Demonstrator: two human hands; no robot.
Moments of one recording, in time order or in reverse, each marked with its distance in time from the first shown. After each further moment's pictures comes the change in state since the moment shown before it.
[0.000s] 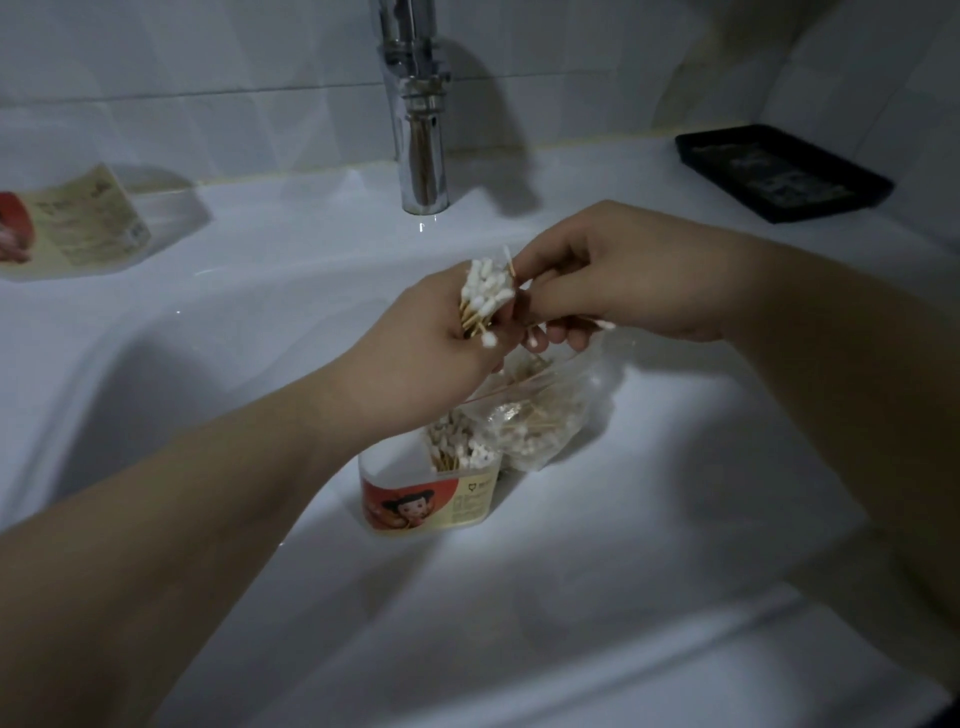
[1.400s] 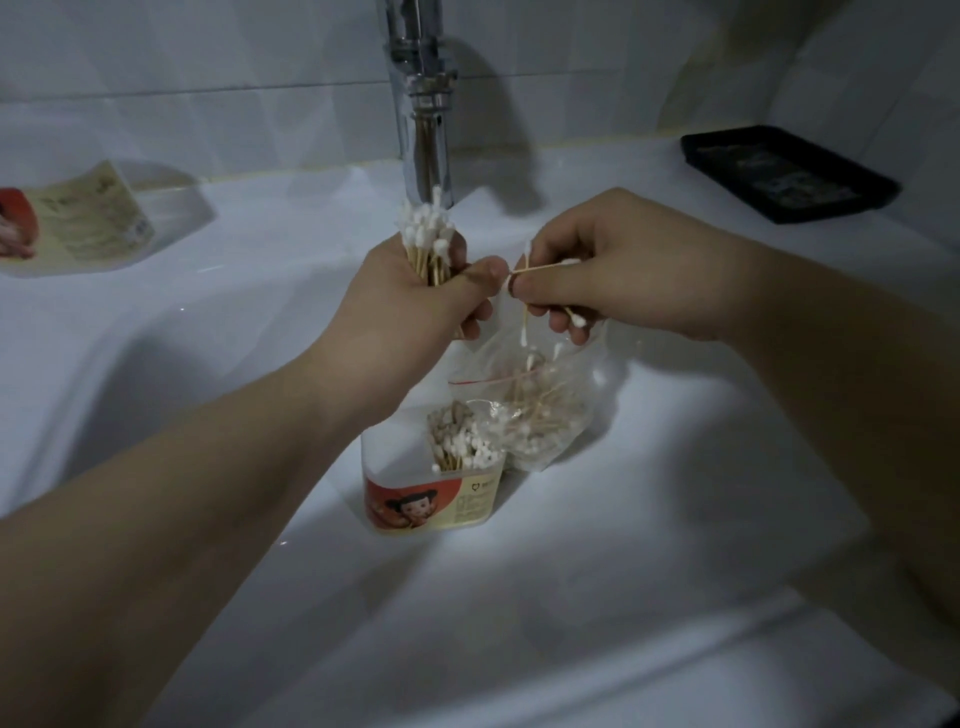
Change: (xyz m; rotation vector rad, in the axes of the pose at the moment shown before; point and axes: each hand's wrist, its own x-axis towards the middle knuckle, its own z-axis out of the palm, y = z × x) left_hand 0.009 -0.008 -0.005 -0.425 0.303 -0.179; right_hand 0.005 0.004 0.001 0.001 0.131 -0.039
